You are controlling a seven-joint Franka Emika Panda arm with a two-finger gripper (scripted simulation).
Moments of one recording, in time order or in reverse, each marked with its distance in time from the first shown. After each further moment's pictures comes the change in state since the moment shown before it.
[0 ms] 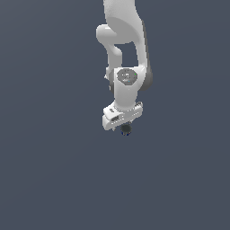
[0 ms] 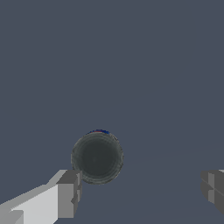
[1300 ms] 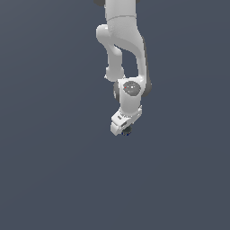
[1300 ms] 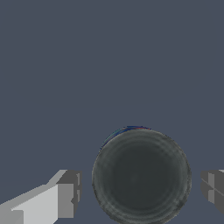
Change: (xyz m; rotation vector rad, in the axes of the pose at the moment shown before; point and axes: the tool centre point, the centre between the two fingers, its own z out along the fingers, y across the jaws) arm -0.014 -0.039 0.068 0.012 -0.006 -0.243
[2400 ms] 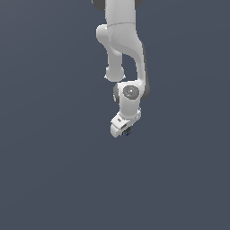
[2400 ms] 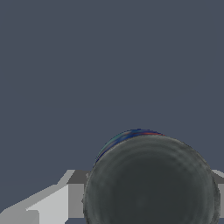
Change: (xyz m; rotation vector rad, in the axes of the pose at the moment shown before) arm -0.001 0.002 0.019 0.000 -0.001 -0.002
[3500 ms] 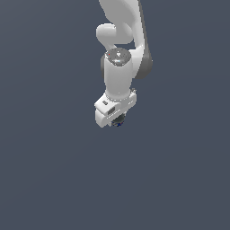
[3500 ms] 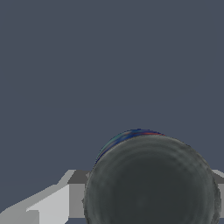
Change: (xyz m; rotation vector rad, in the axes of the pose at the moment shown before) arm -0.006 0.066 -0.157 0.001 0.002 -0.001
